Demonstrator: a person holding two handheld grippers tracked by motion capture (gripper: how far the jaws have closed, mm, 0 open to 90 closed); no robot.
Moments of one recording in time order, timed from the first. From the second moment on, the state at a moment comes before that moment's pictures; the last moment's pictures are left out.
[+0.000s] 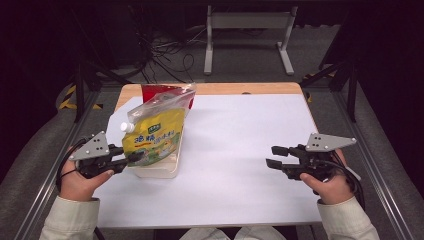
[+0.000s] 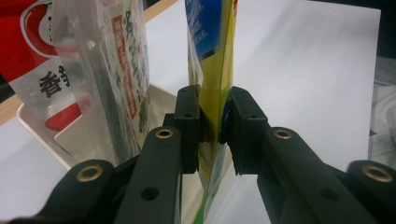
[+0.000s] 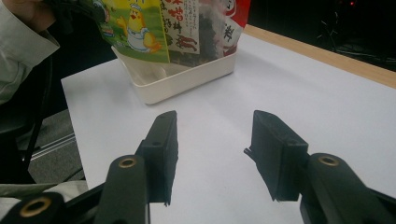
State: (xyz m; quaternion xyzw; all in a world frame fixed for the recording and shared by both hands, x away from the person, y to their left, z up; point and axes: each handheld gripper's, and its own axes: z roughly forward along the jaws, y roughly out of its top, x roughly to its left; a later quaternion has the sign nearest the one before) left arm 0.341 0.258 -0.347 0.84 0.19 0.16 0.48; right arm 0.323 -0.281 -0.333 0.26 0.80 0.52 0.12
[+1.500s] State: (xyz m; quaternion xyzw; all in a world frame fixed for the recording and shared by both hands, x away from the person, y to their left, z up) left arm 0.367 0.264 -0.397 0.86 0.27 0.09 0.42; right arm 0.325 -0.279 -0.337 0.27 0.80 0.52 0.11
